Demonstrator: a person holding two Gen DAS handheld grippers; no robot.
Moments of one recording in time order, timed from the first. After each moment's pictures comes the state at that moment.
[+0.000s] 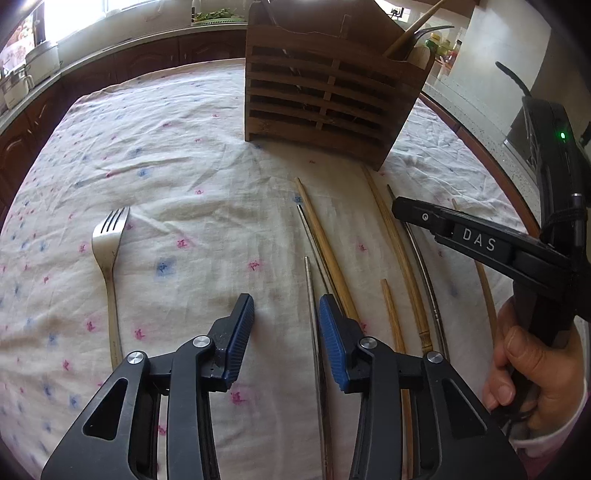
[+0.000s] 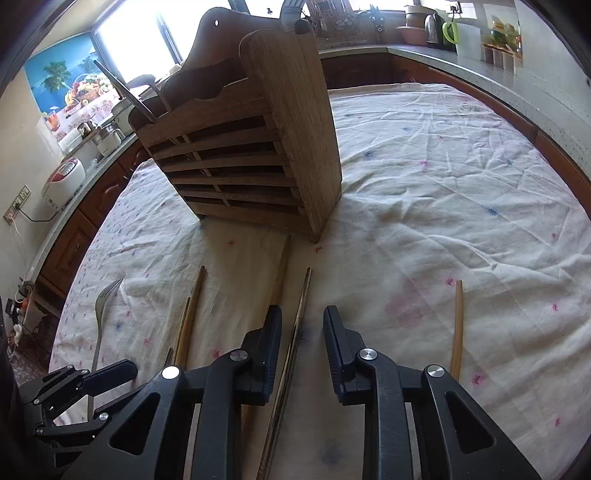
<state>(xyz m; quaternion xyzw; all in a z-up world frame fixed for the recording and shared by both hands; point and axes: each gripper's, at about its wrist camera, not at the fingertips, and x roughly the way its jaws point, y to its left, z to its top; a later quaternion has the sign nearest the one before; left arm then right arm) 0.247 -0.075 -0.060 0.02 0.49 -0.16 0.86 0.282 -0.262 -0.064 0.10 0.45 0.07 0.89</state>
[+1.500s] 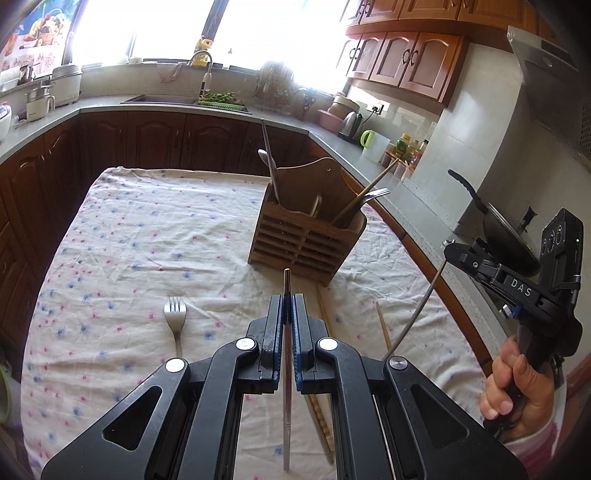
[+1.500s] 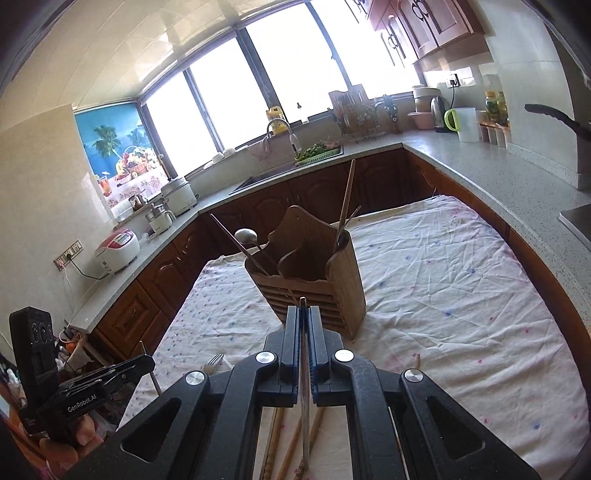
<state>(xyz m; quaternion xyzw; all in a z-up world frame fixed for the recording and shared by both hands) 0.196 0.001 0.075 -0.09 0.34 -0.20 0.91 0.190 -0.287 0.090 0.15 0.27 0.11 0.94</state>
